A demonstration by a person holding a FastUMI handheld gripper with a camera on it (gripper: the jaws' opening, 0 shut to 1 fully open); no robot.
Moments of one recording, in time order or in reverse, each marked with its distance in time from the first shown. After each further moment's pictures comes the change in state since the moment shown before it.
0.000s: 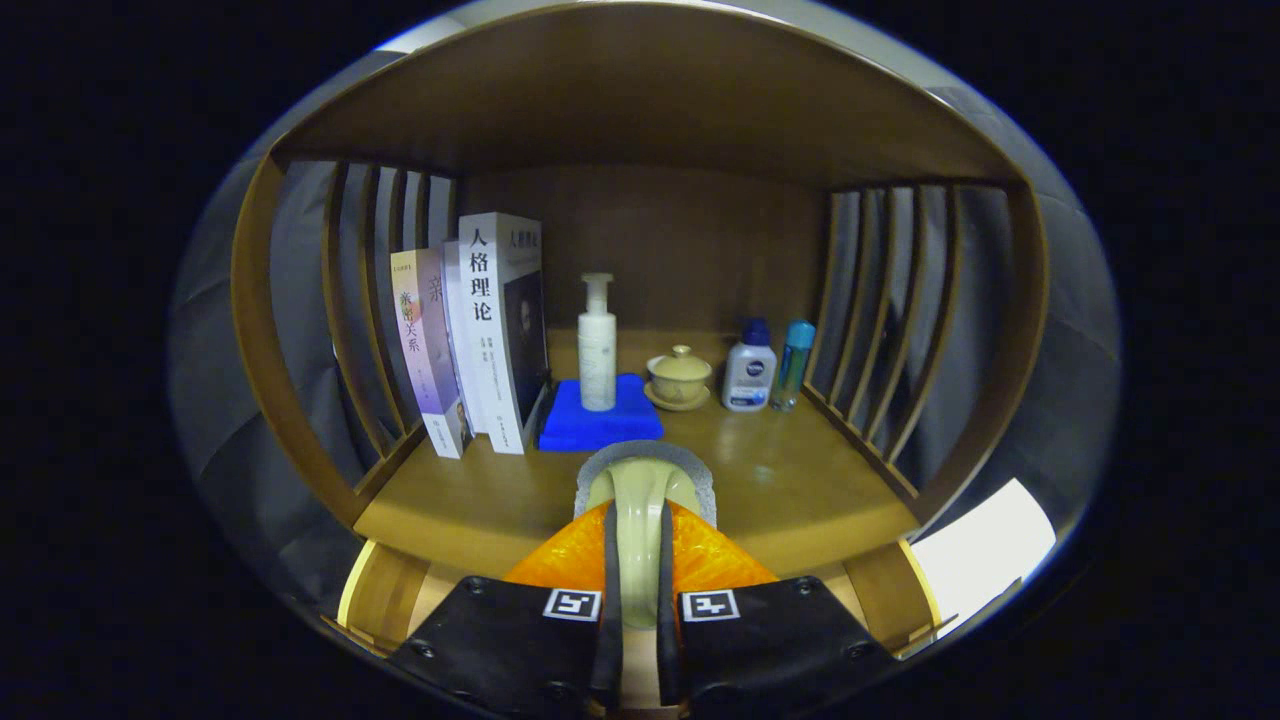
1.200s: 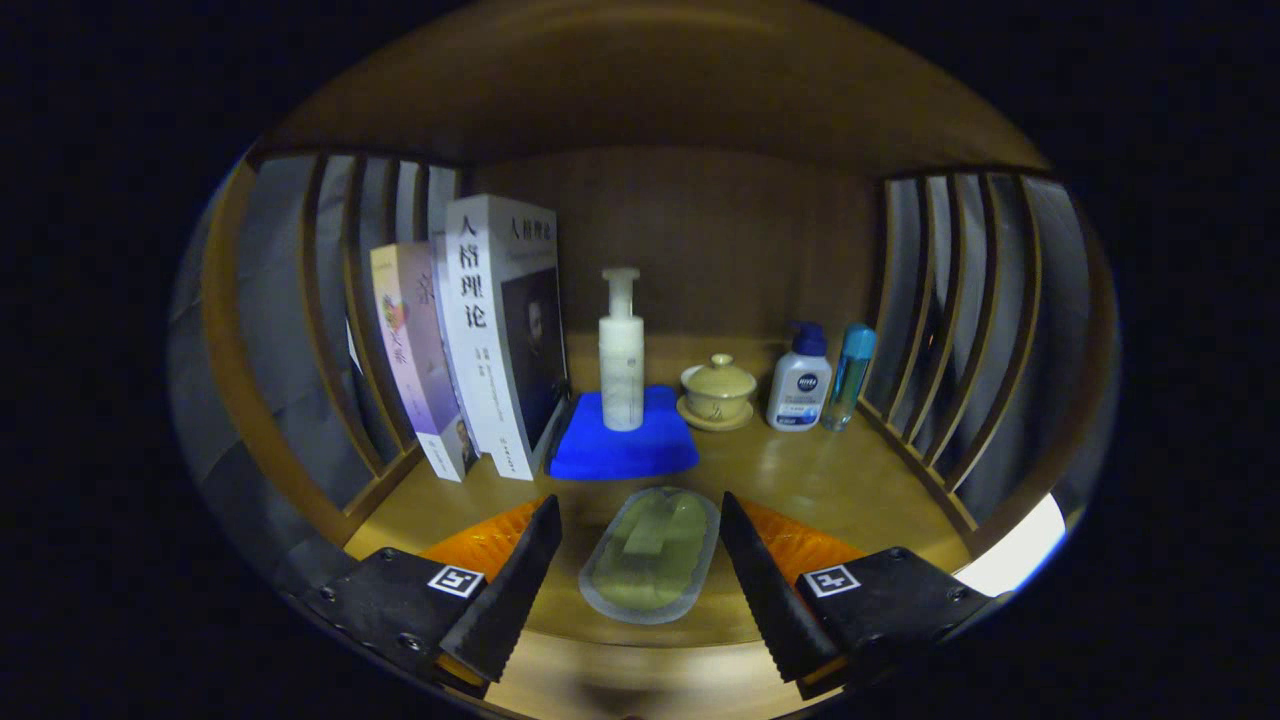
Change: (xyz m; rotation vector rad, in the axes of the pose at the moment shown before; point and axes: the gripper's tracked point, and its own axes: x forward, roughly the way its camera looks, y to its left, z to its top) arm 0.038 0.006 0.010 -0.006 -0.056 0.089
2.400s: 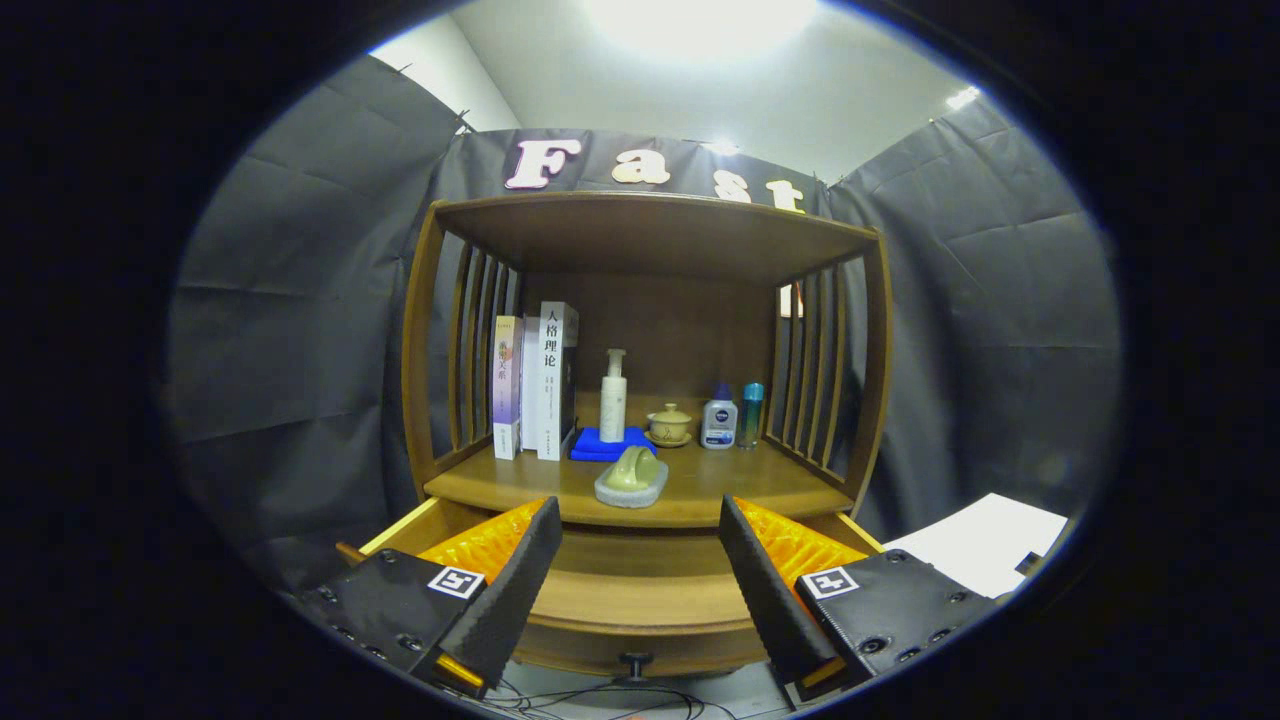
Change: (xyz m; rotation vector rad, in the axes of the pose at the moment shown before) arm -0.218 0.008 -0.086 -0.015 -0.309 -0.090
